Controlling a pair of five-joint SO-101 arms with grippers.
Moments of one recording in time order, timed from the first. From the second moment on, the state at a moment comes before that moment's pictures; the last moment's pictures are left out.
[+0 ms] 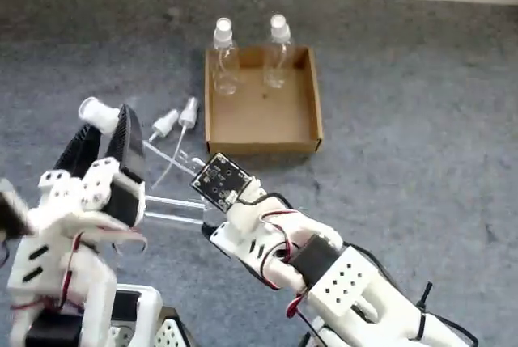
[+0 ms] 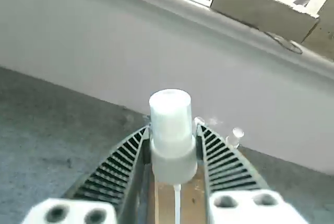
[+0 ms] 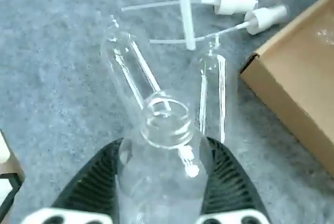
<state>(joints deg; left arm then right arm) -3.6 -91.6 49.3 52.5 25.5 -51.1 -55.0 61.2 44.0 9.0</state>
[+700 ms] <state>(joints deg) 6.1 -98.3 63.1 52.1 22.2 -51.0 -55.0 61.2 44.0 9.0</state>
